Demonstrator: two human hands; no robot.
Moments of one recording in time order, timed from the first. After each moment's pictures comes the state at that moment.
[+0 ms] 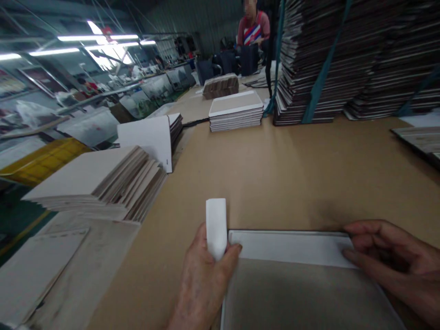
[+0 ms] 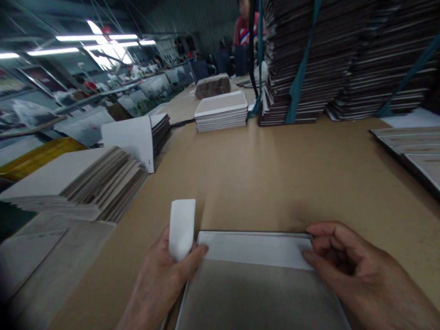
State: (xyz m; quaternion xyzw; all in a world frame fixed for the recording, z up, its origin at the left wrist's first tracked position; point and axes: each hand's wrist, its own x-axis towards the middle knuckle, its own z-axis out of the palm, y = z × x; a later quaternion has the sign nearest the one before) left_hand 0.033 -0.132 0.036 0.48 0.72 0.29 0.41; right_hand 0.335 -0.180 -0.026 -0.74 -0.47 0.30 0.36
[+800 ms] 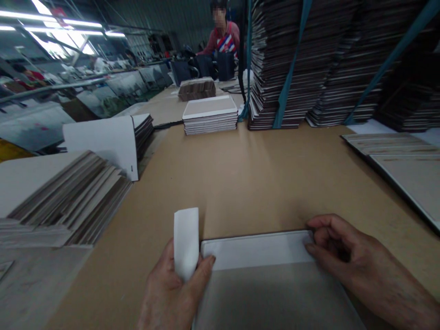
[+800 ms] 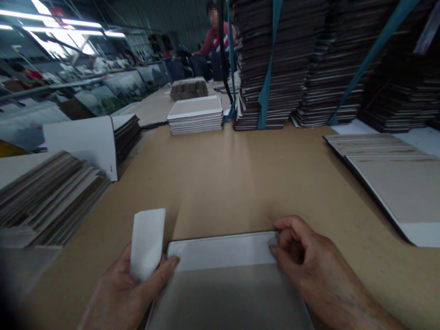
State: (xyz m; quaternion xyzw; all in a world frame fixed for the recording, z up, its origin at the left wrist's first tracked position) left_hand 0.037 -0.131 0.046 0.48 0.75 0.24 0.38; right_hand 0.312 -0.165 0.013 -0.74 -0.52 0.30 0.29
